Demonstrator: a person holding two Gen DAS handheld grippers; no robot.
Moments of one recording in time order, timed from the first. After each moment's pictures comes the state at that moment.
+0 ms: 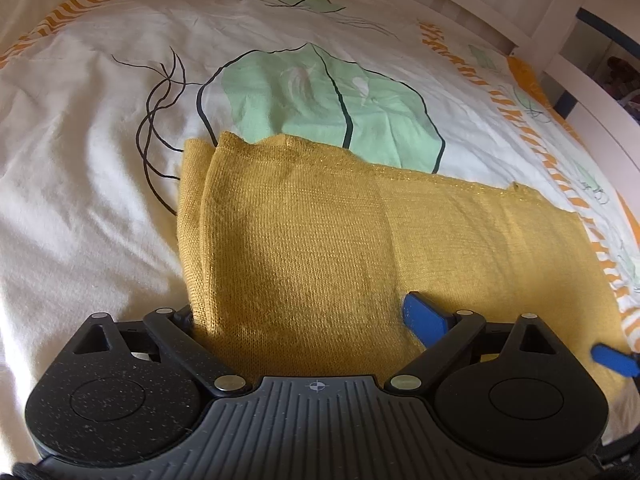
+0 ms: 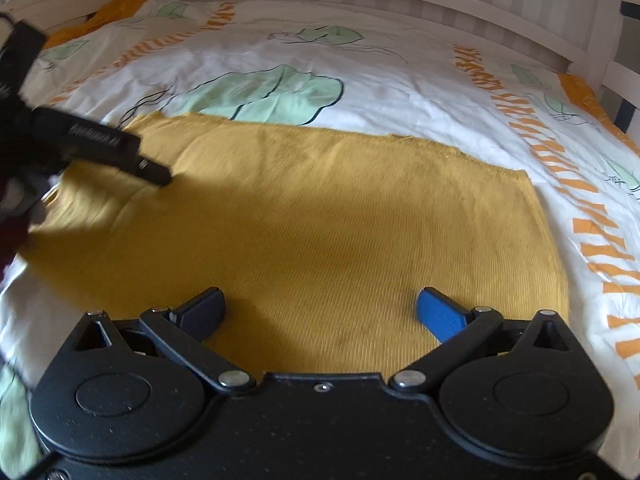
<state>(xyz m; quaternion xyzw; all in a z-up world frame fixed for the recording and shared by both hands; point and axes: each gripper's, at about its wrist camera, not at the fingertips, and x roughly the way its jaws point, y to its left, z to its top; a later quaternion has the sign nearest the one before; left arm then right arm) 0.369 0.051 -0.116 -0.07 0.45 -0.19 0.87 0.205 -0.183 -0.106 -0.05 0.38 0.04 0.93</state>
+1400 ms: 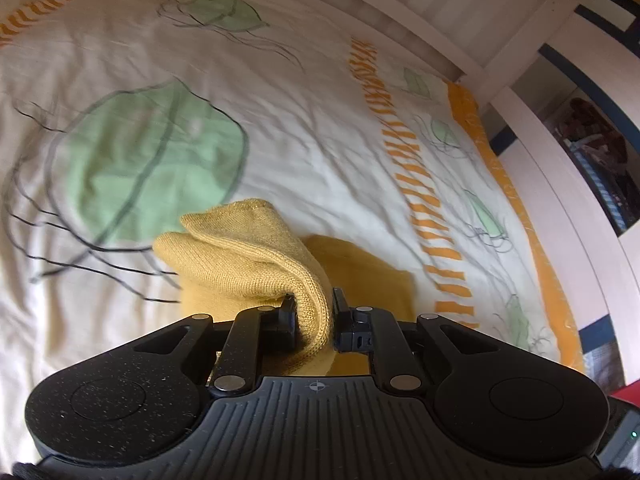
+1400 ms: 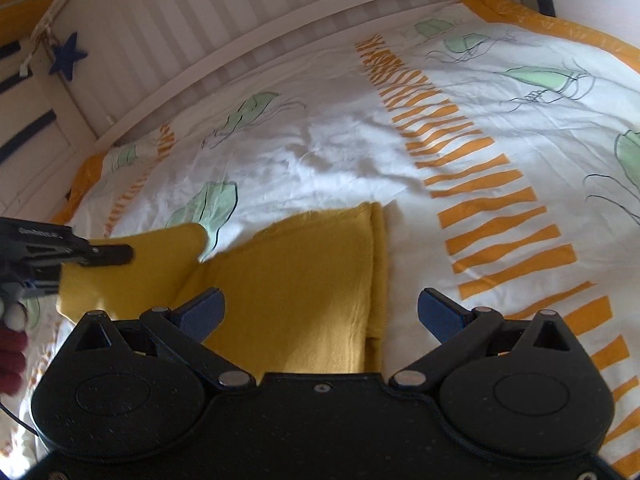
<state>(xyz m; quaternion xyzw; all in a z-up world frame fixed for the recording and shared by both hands) 0.340 -0.101 -0.011 -0.15 0.46 -0.23 0.84 0.195 -0.383 -0.047 0.23 0.33 0.03 0.91</state>
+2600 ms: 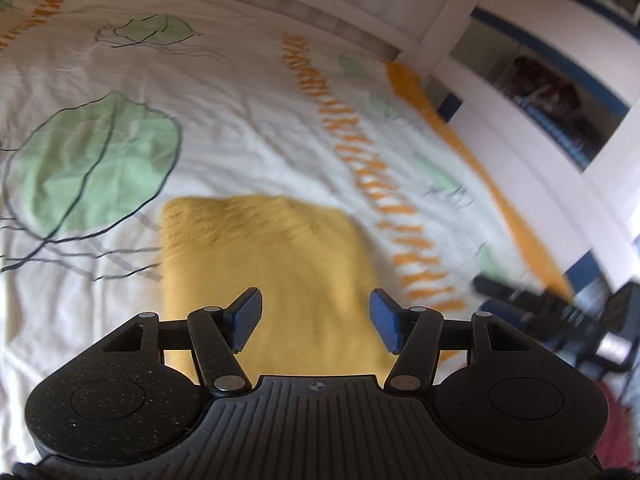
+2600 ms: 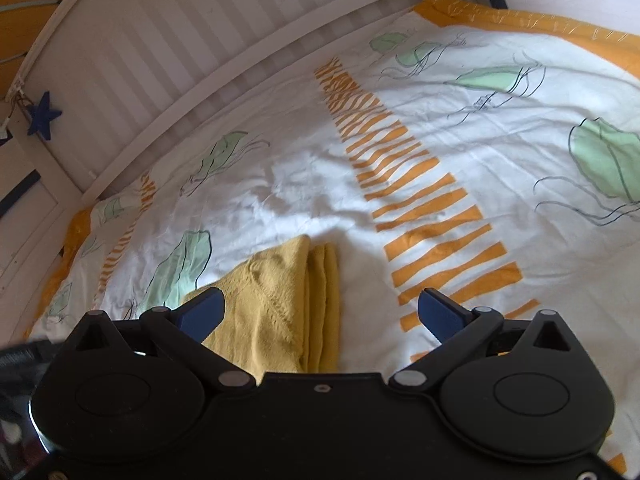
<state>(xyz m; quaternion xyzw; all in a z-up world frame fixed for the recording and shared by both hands) 0.274 -0.118 -0.023 -0.08 0.42 -0.29 0.86 0.192 -0.431 -0.046 0.29 0.31 0.01 0.90</state>
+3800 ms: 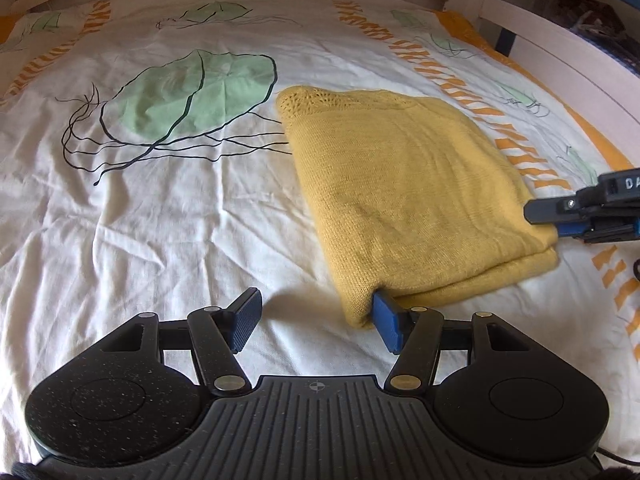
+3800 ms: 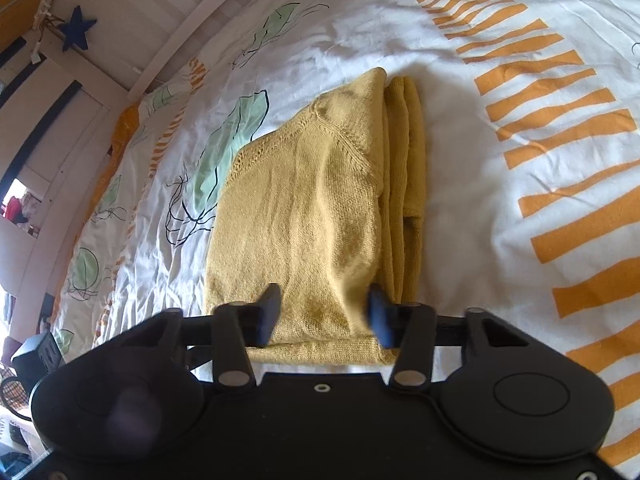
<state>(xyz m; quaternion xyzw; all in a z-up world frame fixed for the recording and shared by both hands) 0.206 -0.063 -0.088 0.03 0.43 -0.20 0.88 0.195 -0.380 -0.090 0.30 0.44 0.14 0.83</state>
